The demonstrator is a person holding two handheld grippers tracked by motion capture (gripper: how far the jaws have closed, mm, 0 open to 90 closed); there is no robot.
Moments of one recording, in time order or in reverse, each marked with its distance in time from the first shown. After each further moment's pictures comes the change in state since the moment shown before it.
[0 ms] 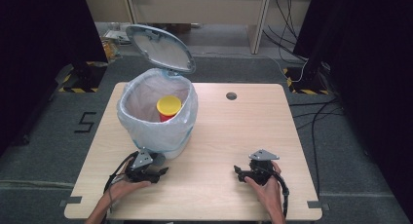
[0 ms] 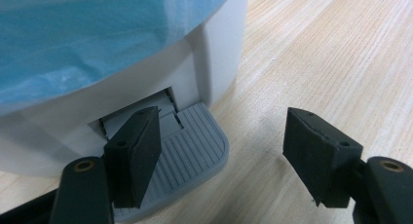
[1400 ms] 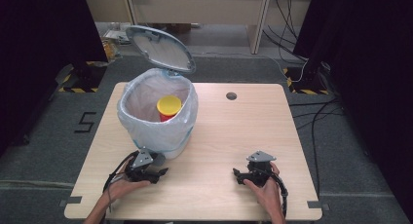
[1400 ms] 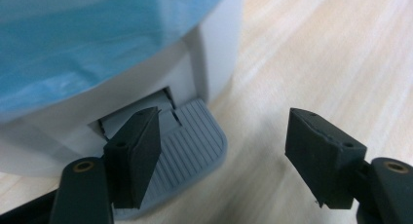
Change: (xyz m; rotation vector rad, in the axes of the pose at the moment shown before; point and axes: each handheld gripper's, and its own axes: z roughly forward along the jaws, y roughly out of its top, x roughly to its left) left arm 0.001 0.006 -0.004 0.059 -0.020 0.043; right arm 0.004 -0.002 0.002 0.037 -0.005 -0.030
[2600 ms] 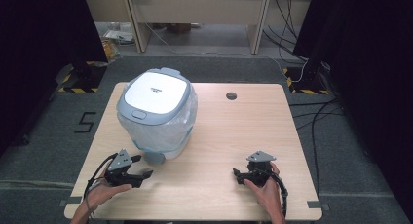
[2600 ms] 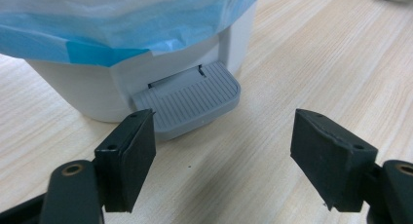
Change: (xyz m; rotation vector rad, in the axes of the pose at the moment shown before) left arm 0.012 -0.016 -0.054 -0.078 0.008 -0.104; right arm 0.000 0.000 0.000 -0.001 0.001 0.000
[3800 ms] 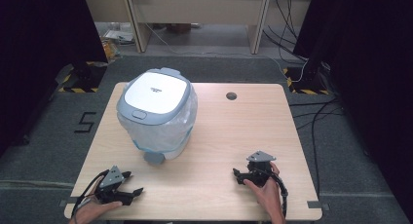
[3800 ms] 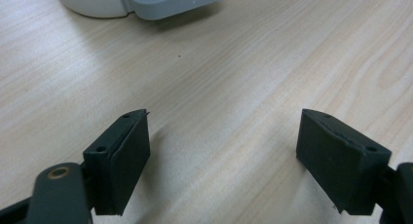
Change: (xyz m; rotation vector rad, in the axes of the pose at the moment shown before) left arm -0.009 -0.053 -0.018 0.101 0.011 -0.030; right arm 0.000 0.000 0.000 0.000 0.000 0.000
